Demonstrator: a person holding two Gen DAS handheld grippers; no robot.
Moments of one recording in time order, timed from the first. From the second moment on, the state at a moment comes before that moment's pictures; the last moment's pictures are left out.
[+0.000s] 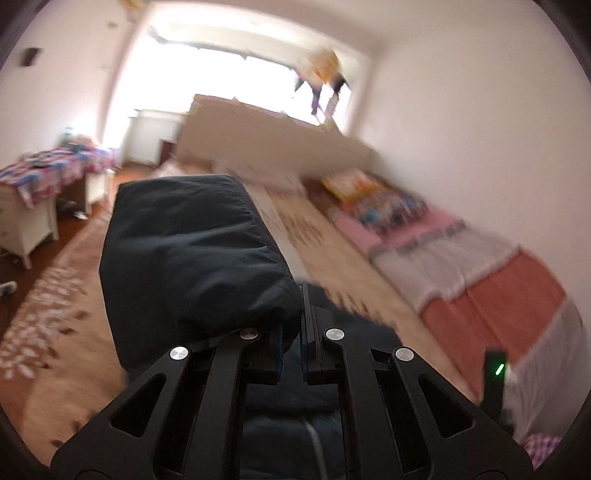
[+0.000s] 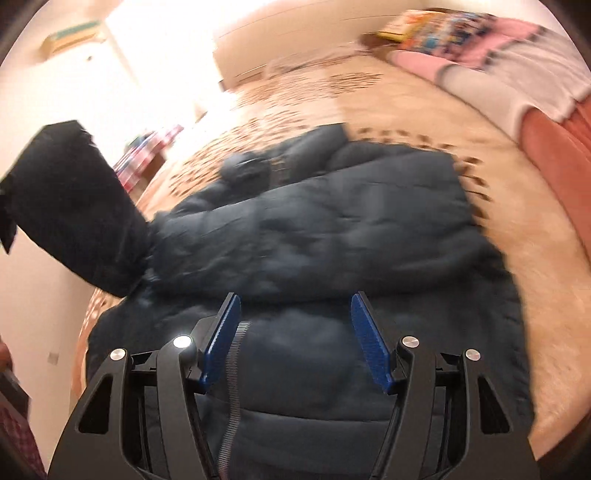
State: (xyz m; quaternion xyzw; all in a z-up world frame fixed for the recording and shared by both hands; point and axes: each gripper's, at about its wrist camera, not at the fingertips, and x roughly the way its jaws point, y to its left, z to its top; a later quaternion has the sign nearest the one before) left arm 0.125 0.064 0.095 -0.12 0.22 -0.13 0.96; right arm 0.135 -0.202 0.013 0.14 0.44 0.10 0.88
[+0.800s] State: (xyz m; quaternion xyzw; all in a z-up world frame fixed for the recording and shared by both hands) left arm 0.109 -0.044 -0.019 0.06 0.41 -0.17 0.89; right arm 0.111 -0.253 -0.005 0.20 0.45 0.10 0.87
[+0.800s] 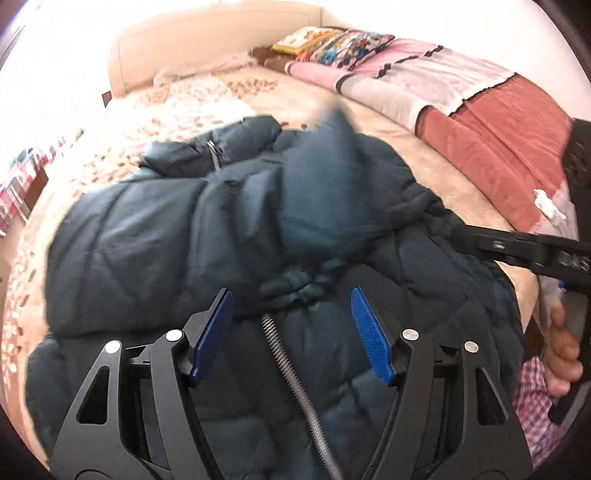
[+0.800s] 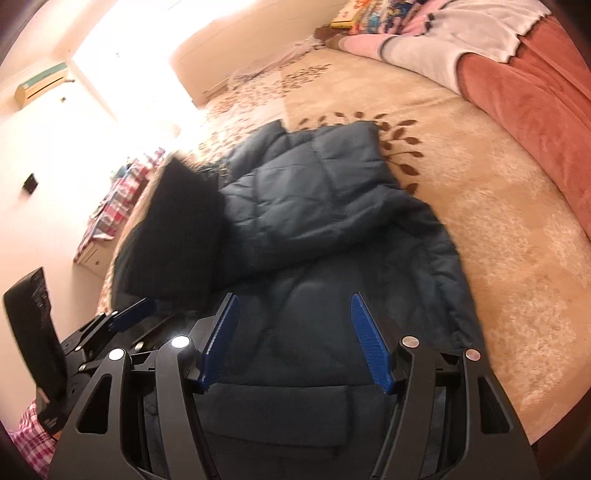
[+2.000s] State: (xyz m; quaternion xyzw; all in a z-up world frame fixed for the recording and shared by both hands) left arm 0.171 0.093 -0.054 -0.07 0.47 0.08 0.88; right arm 0.148 -0.222 -0.053 0.20 0.53 0.05 0.82
